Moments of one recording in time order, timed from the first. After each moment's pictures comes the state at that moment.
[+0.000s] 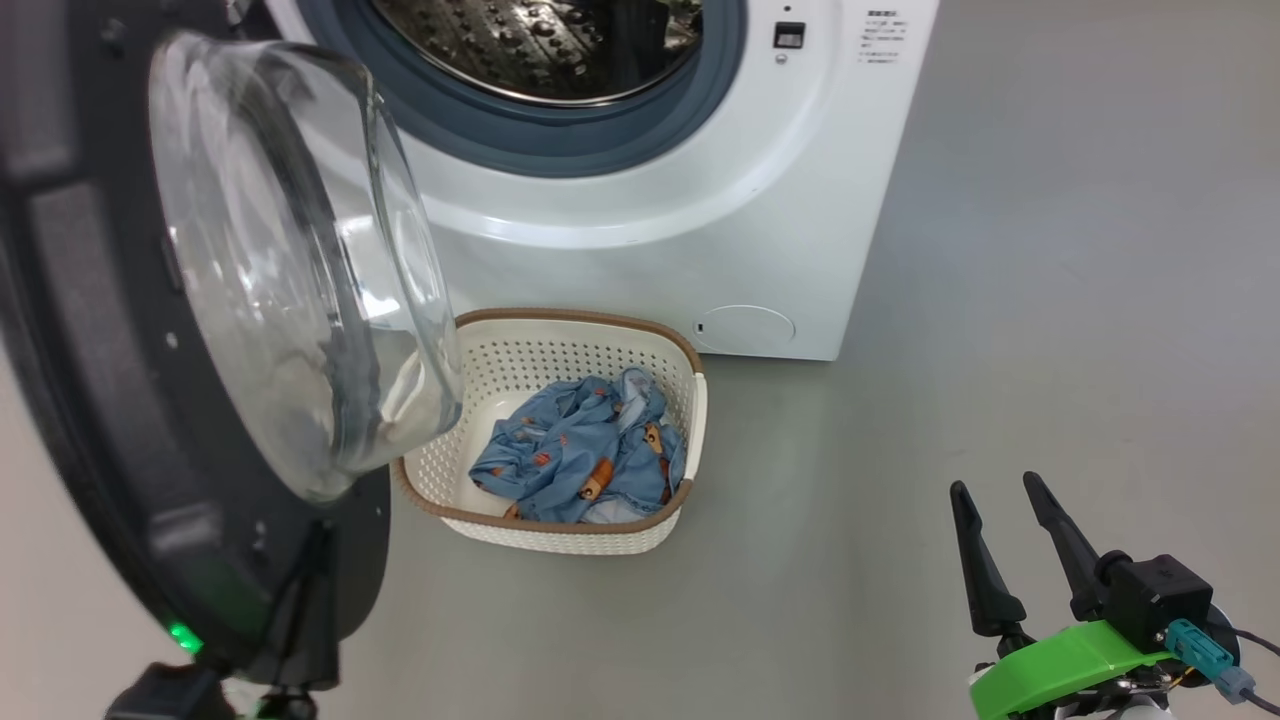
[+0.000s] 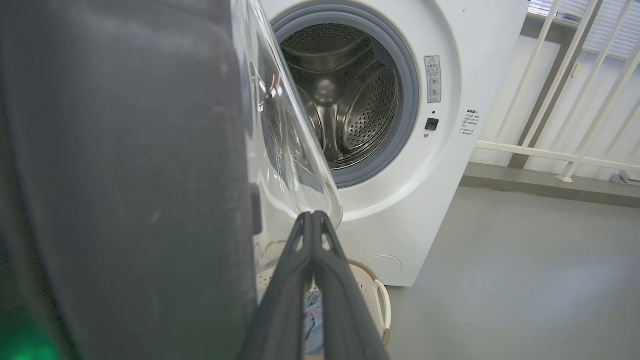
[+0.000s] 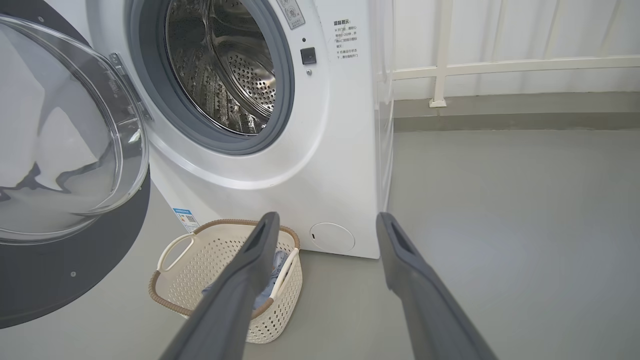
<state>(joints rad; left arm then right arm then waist) 0.02 0.03 -0.08 0.04 -0.27 -0.14 -0.26 -0.07 -0.05 -0.04 0.19 0.16 0.12 -0.25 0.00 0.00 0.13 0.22</state>
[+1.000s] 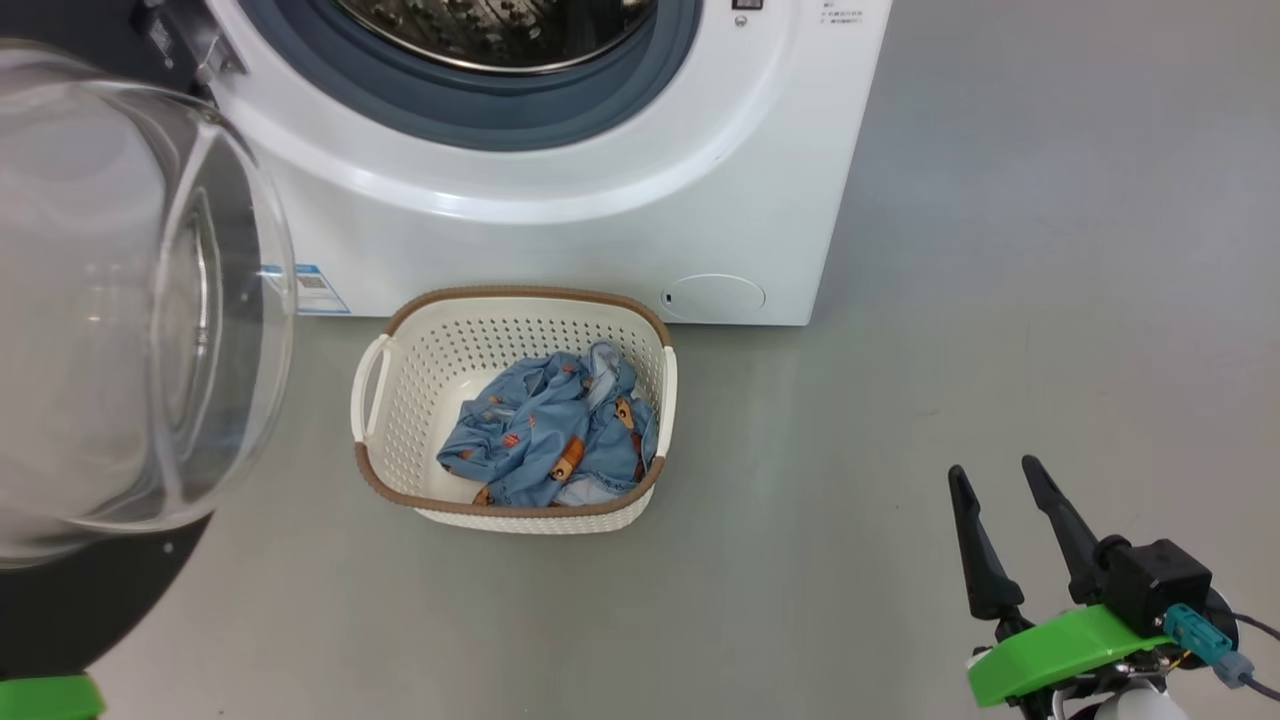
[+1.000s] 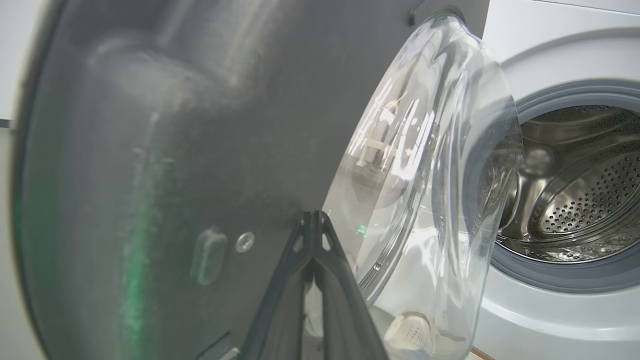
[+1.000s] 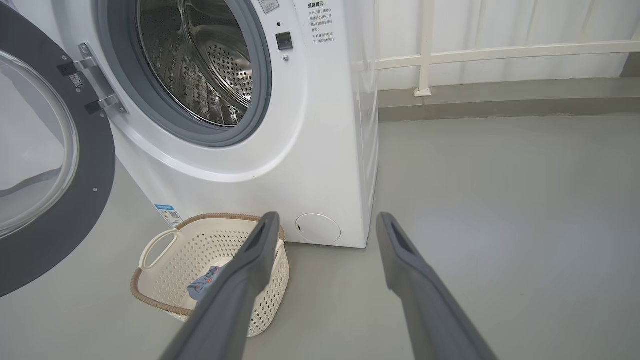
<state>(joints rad) -0.13 0.02 0.44 0.18 -0.38 0.00 -0.26 -0.09 -0.05 -0.04 0.19 0.16 0.12 -0.25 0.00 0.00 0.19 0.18</state>
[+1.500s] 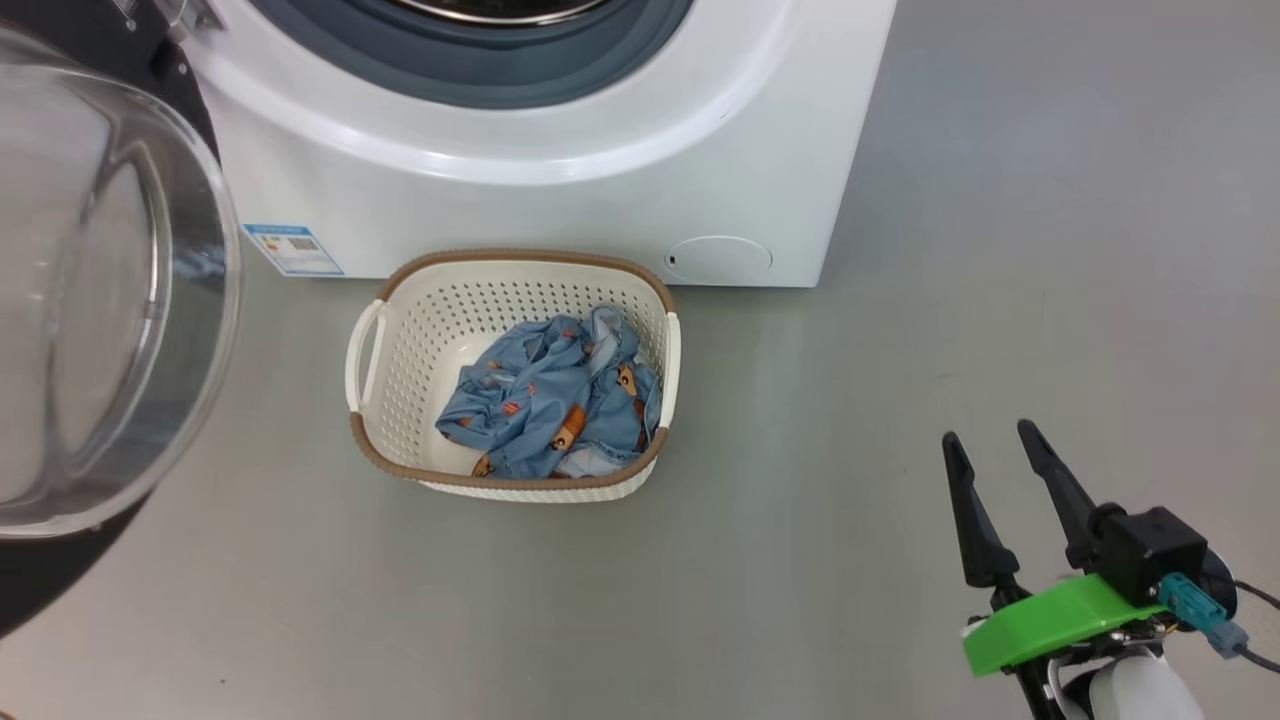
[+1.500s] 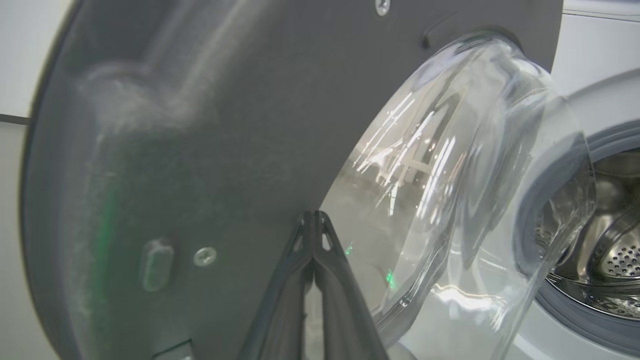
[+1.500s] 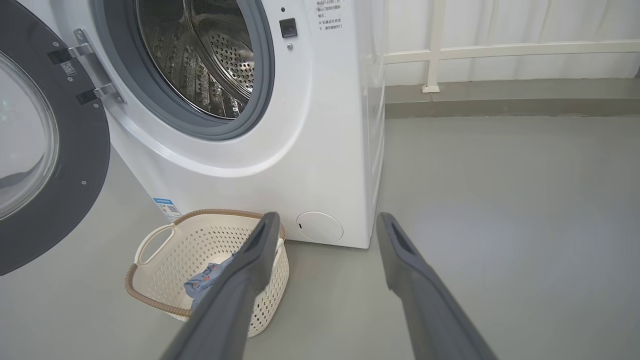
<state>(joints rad) -0.31 0.08 0.60 0.33 -0.36 -0.04 -0.26 -0.14 -0.05 -0.04 0.19 0.13 0.12 -0.25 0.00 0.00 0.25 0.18</state>
